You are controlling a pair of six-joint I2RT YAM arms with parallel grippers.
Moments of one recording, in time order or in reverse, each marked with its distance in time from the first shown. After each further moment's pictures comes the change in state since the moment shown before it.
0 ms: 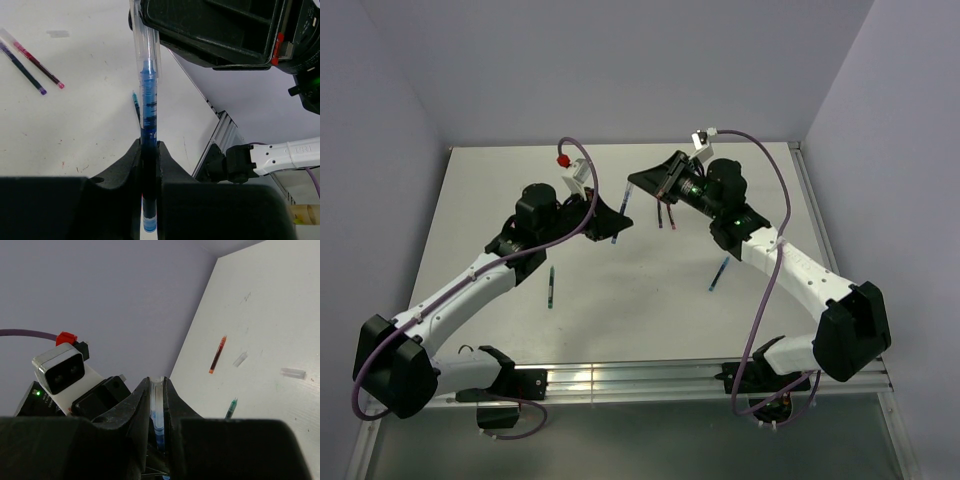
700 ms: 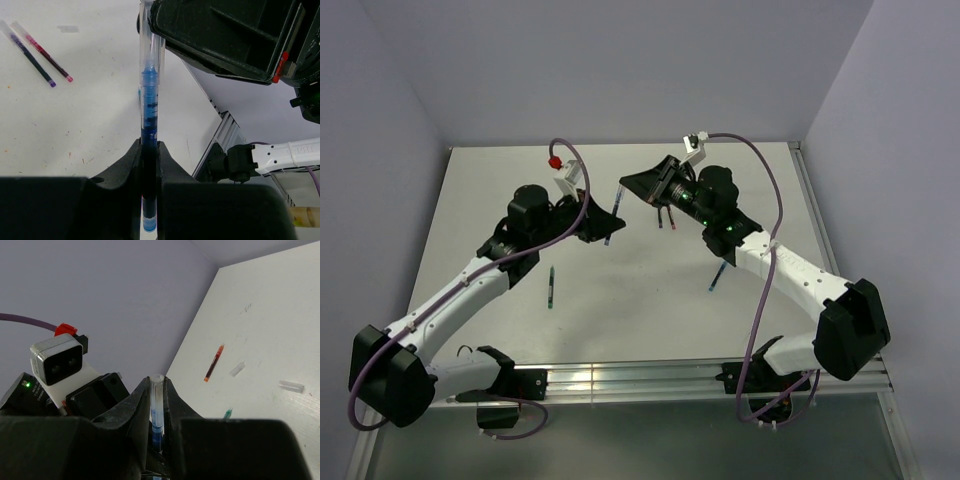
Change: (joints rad) left arm 0.036 -0.042 -0.014 -0.048 0.000 -0.003; right arm 0.071 0.004 -0.024 0.061 0.074 -0.080
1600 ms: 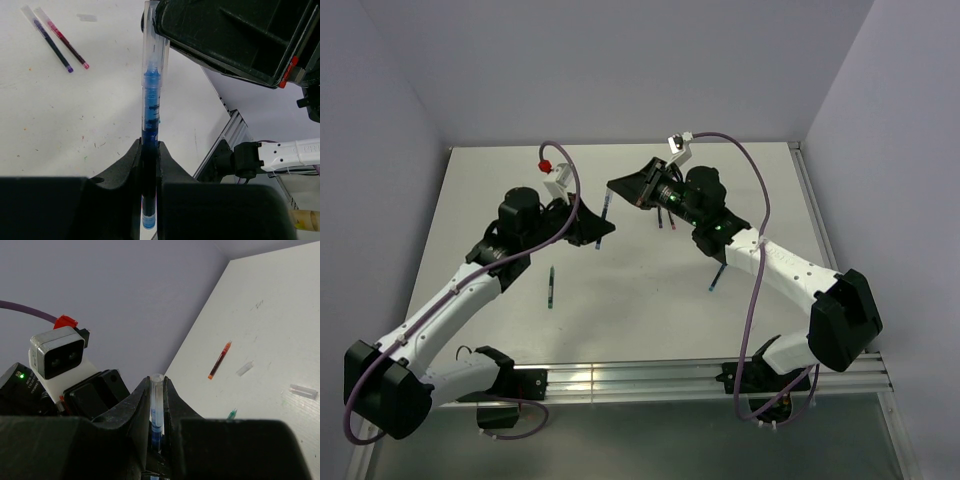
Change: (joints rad) left arm 0.044 -0.065 -0.010 -0.115 -0.012 0.019; right arm 0.058 0.061 0.032 0.037 -0.005 -0.037
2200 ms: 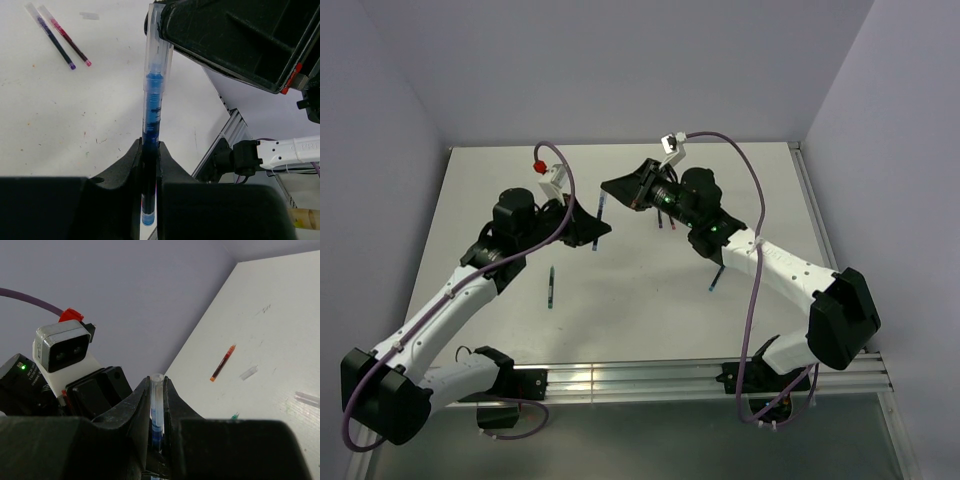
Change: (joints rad) left arm 0.023 -0.029 -0.003 -0.030 0.016 0.003; right arm 0.035 0.009 0.012 0.020 0.008 -0.039
